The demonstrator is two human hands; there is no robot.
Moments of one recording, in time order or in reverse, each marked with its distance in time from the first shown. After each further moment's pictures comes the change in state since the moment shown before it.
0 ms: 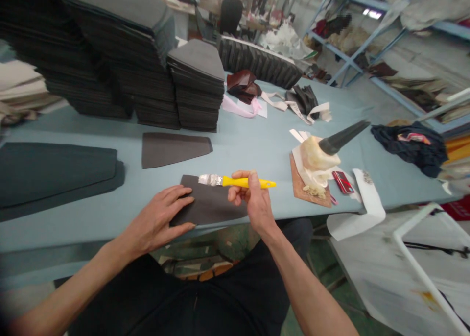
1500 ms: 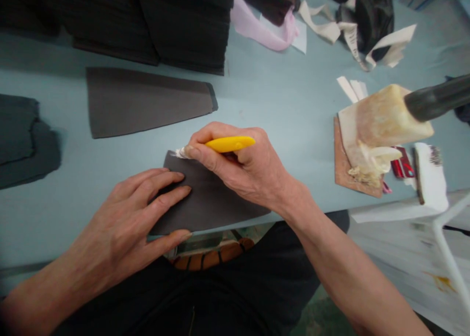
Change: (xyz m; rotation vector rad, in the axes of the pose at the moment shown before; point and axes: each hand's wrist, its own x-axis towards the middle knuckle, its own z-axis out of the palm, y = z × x) left_hand 0.010 0.014 -0.011 0.101 -0.054 -0.003; right_hand 0.066 -0.004 0.028 -0.626 -0.482 -0.325
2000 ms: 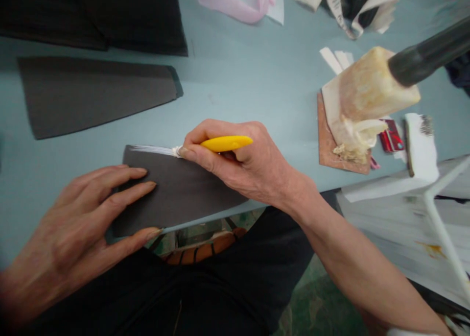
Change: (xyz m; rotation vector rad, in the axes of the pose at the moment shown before) left_hand -0.002 -0.009 0.000 0.018 -0.021 0.001; right_hand -0.029 0.007 -0.035 0.017 0.013 0.096
